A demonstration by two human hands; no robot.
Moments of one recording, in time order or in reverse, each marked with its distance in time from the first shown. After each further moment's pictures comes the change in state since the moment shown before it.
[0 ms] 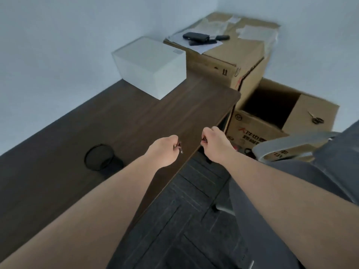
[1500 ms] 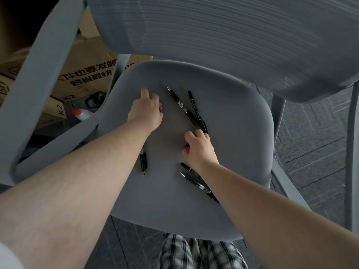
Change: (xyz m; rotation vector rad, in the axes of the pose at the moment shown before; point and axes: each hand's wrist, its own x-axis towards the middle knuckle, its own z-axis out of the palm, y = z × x) left_hand 0.216 0.358 0.438 0.524 -0.294 0.812; right_hand -0.178 0.416 0.156 0.378 0.208 1.158
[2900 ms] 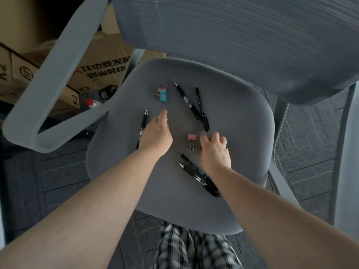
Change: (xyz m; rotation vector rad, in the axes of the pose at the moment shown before) left_hand -0.088 0.027 0.020 -0.365 -0.005 -0.142; right_hand -0.028 0.030 -0.016 -0.304 -0.028 0.015
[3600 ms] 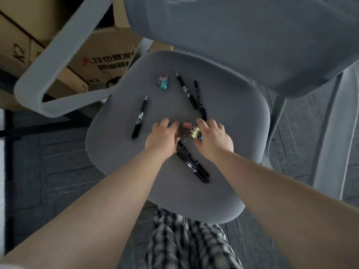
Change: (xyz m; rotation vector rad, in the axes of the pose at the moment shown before) left_hand -0.052 0.009 0.037 0.167 -0.035 0.073; right_hand -0.008 0.026 -0.018 -0.009 -0.004 -0.193
